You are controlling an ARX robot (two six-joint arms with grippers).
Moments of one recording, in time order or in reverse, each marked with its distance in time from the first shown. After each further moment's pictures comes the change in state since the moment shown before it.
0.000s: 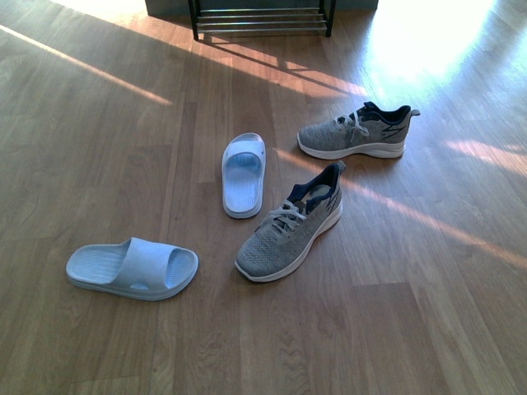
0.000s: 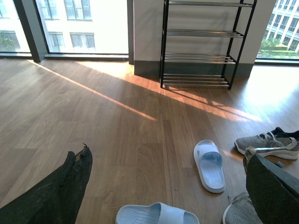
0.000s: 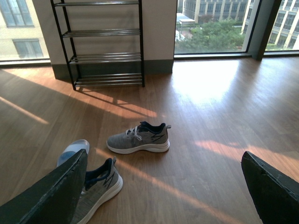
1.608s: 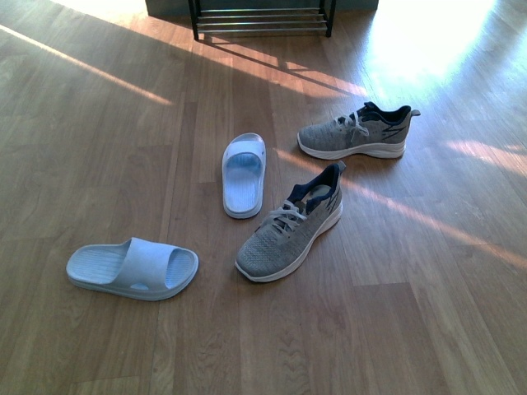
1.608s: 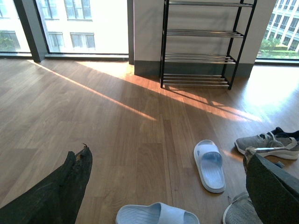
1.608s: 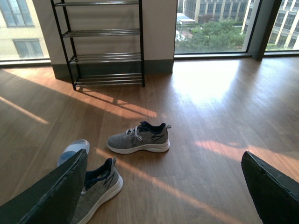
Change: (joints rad) left arm 0.000 0.000 0.000 0.000 0.000 0.000; right arm 0.000 0.000 0.000 0.000 0.000 0.000
